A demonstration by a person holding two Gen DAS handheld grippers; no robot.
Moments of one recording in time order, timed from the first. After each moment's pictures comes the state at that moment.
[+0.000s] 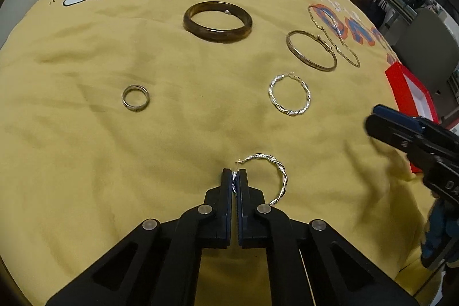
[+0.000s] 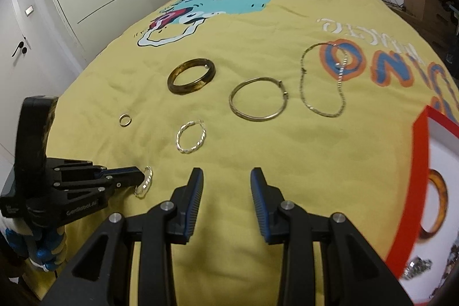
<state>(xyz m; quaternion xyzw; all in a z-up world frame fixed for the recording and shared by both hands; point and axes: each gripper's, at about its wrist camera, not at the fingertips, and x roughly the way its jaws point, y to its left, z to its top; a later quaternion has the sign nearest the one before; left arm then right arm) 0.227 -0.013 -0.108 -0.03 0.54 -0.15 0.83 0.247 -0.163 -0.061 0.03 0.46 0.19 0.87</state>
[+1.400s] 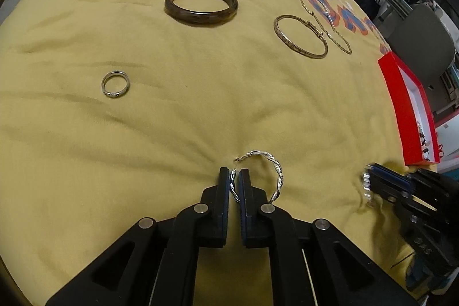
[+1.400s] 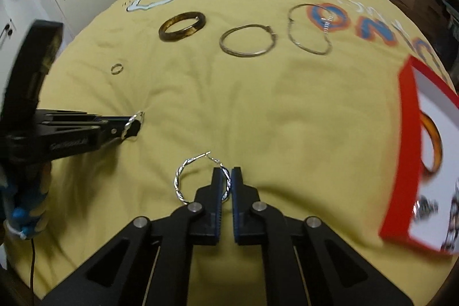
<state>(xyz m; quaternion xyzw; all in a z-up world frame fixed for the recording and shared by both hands) 0.225 -0.025 -0.116 -0.03 0.57 -0.17 0.81 0.181 -0.176 -0.076 0.00 0.50 0.14 0.85</state>
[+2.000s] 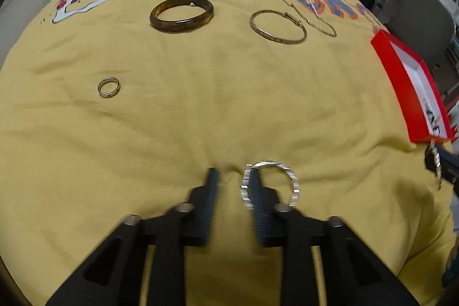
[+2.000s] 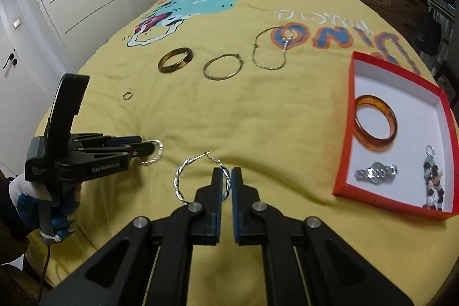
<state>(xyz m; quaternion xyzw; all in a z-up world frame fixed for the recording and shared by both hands) 0.197 -0.050 -0.109 0.04 0.54 -0.16 0.83 0.141 -0.217 -0.034 0.05 0.45 0.12 0.88</state>
